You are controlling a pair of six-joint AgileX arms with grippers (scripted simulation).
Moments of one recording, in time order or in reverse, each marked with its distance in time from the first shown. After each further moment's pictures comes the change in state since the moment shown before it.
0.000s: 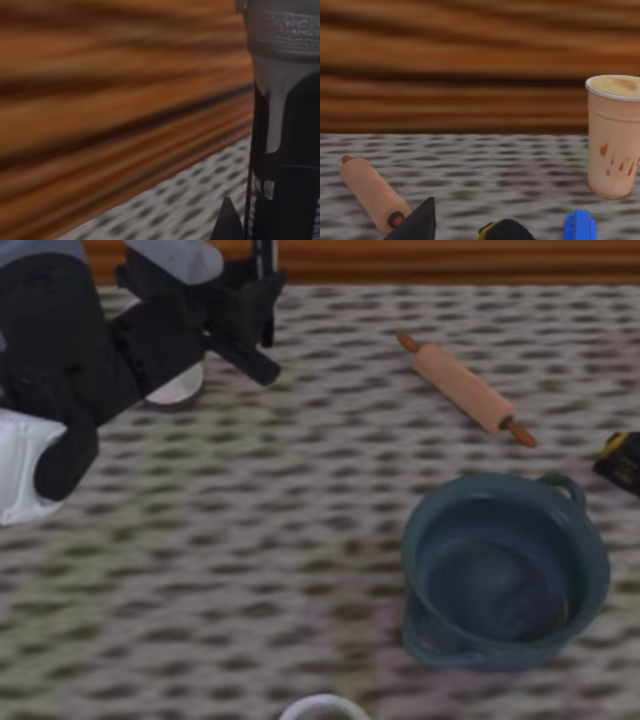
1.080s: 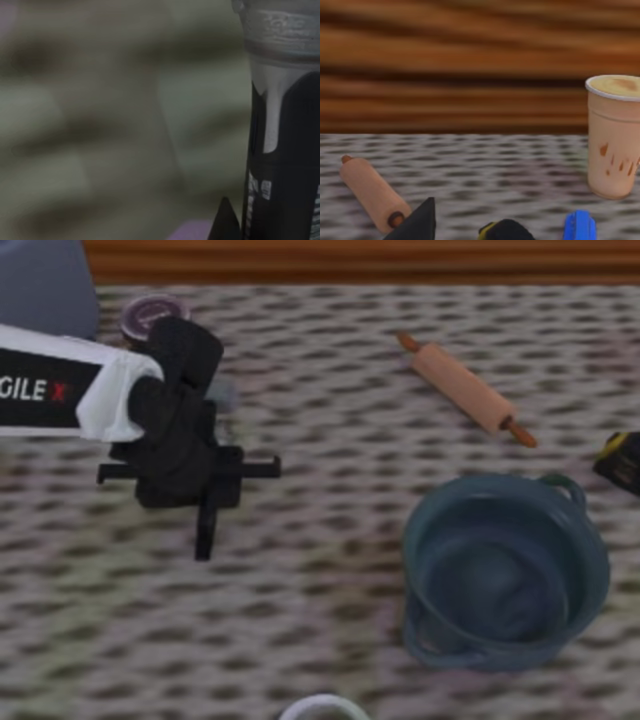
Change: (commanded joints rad) left arm -0.046 0.332 0.355 -1.238 -0.426 -0.306; right arm 0.000 0.000 0.000 0.000 0.000 0.000
